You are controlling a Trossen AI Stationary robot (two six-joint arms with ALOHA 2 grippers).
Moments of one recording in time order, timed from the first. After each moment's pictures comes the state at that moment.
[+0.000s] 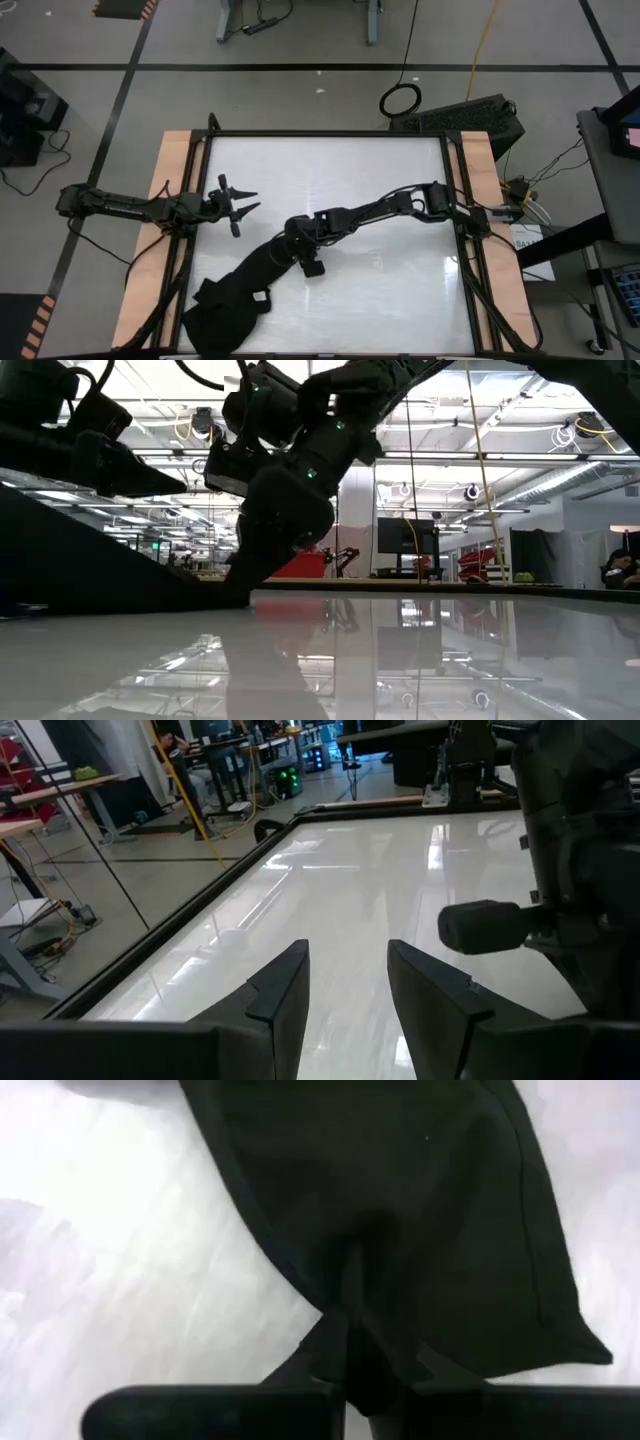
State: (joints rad) left arm -0.06 0.40 0.00 0.25 -0.37 0.11; right arm 0.09 2.30 1.68 -0.39 -0.17 -0.14
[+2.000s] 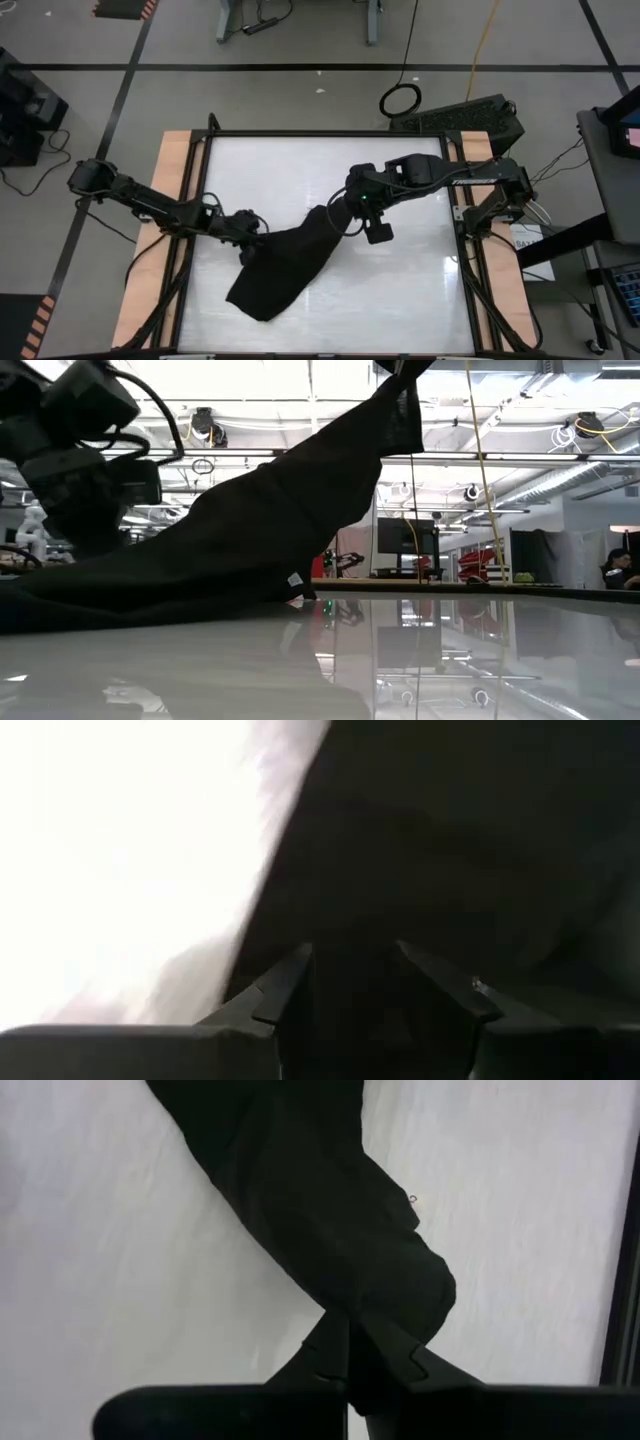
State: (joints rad) left arm -0.22 1.11 0.29 -0.07 -0.06 -0.70; right arm 0.08 1.66 1.79 -1.23 0.05 -0.18
